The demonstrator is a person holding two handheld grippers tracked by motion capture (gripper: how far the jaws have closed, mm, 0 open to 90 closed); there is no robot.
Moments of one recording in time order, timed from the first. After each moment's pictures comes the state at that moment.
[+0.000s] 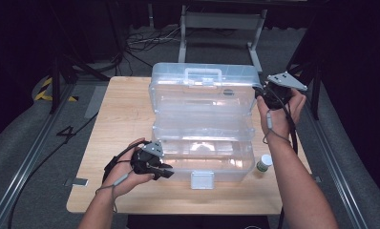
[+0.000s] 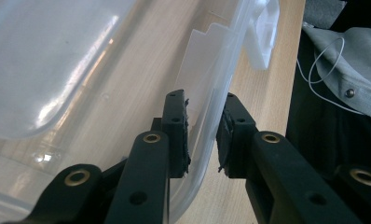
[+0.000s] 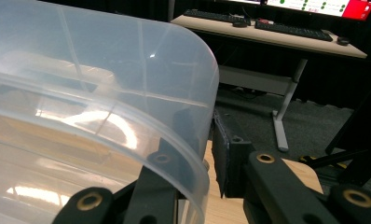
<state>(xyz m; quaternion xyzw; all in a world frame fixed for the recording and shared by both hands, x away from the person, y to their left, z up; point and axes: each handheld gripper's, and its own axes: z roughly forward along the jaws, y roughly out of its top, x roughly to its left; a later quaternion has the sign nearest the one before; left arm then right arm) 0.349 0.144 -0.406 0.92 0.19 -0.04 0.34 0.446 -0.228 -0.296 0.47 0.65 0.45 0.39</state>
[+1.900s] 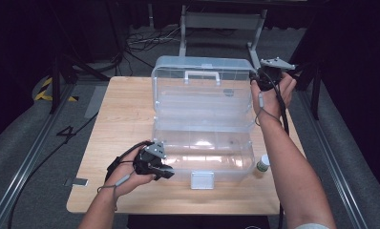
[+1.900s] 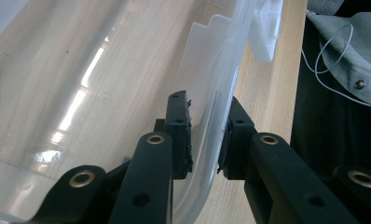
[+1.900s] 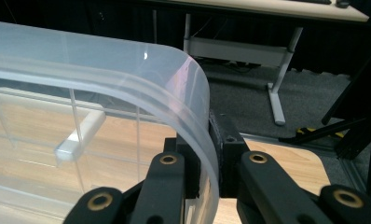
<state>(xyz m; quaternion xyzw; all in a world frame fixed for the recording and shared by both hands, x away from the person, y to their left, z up) 0.352 0.140 -0.410 0.93 0.17 -0.04 0.32 0.506 -0.222 -0.295 0.52 0.65 0.41 0.37</state>
